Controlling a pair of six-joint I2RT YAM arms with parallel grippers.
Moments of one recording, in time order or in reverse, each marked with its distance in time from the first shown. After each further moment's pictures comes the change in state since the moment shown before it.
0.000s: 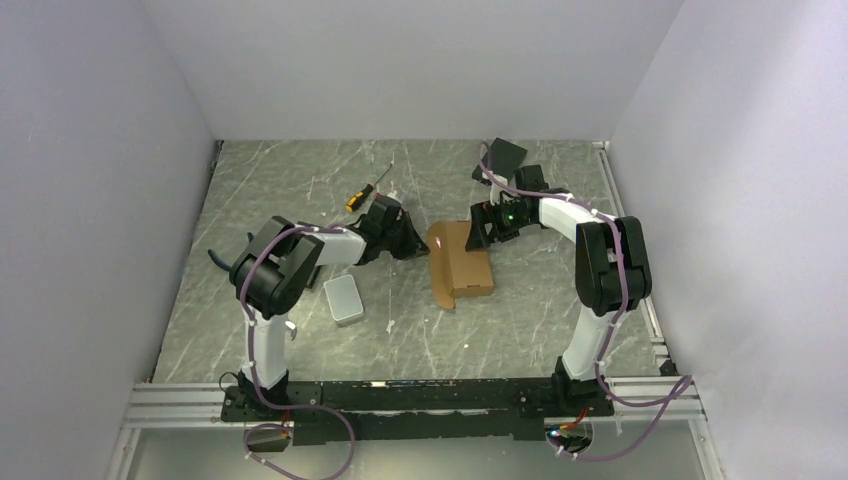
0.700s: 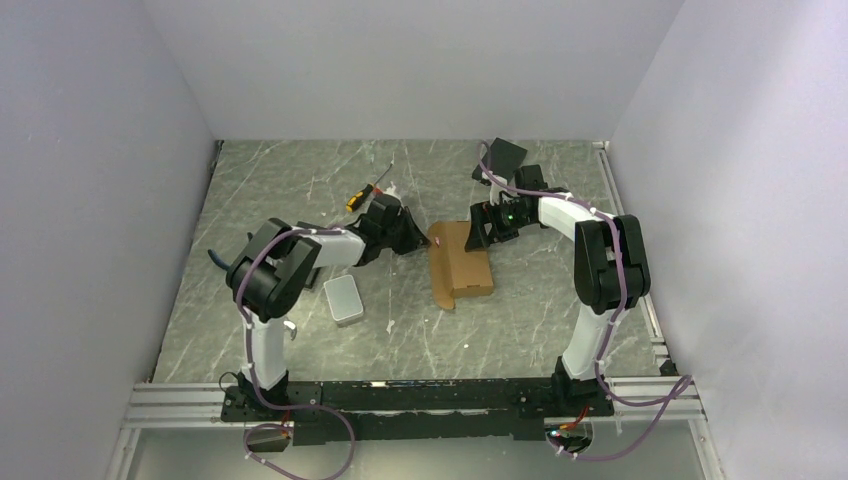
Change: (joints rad) left arm -0.007 -0.036 -0.024 0.061 -0.045 -0.008; right arm -0.001 0.016 0.011 -0.011 -0.004 0.004
